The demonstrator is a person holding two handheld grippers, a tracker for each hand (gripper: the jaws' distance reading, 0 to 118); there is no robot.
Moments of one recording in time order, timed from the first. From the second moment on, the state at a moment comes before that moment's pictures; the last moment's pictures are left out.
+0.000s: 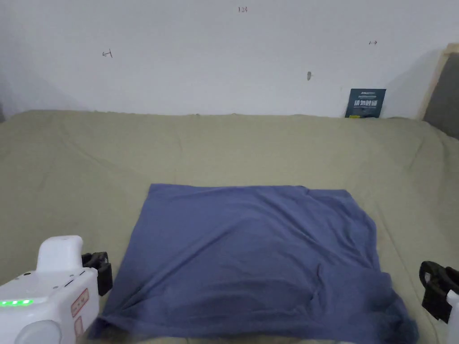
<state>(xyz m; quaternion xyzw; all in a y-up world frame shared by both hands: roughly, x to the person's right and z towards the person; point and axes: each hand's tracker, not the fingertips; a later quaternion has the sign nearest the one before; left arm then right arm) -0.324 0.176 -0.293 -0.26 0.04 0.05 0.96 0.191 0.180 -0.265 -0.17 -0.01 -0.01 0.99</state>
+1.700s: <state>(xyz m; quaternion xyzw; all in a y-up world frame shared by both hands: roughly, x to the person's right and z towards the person) -0.347 0.091 -0.328 -0.48 0.01 0.07 0.88 0.234 0.074 -0.322 -0.50 0.05 -0.02 0.87</state>
